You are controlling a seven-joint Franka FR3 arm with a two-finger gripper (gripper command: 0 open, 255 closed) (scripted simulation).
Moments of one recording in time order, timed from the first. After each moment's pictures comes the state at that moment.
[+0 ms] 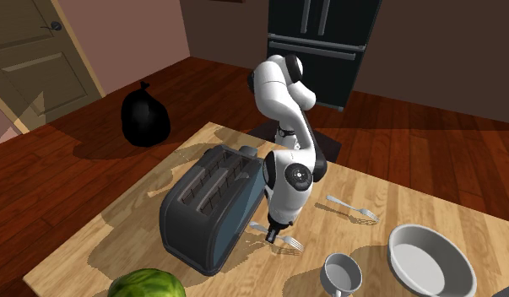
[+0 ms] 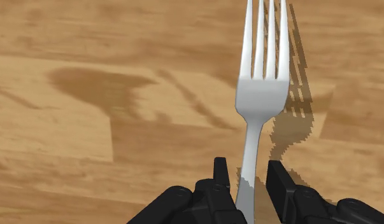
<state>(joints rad) 0.09 0.71 0.73 -1.52 -0.63 1.94 2.18</state>
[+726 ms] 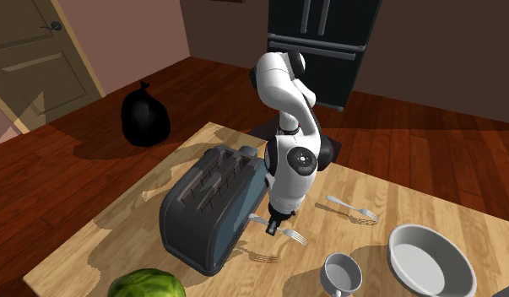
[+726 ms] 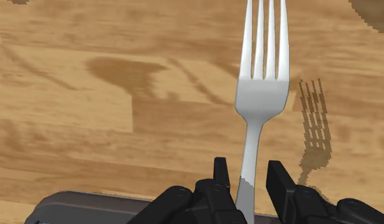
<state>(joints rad) 0.09 0.66 0.76 -1.46 -0.59 1.84 2.14</state>
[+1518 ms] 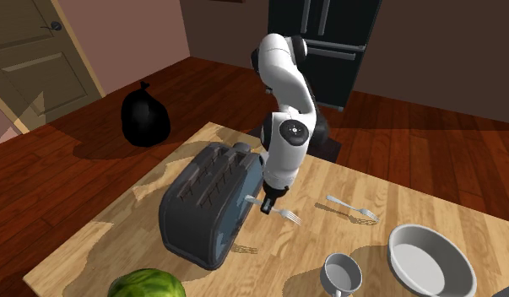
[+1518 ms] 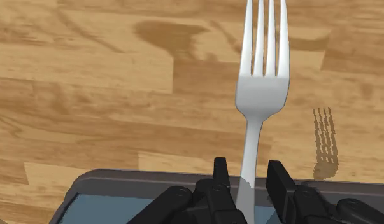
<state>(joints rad) -0.07 0.47 0.83 -1.64 -0.49 1.87 2.07</state>
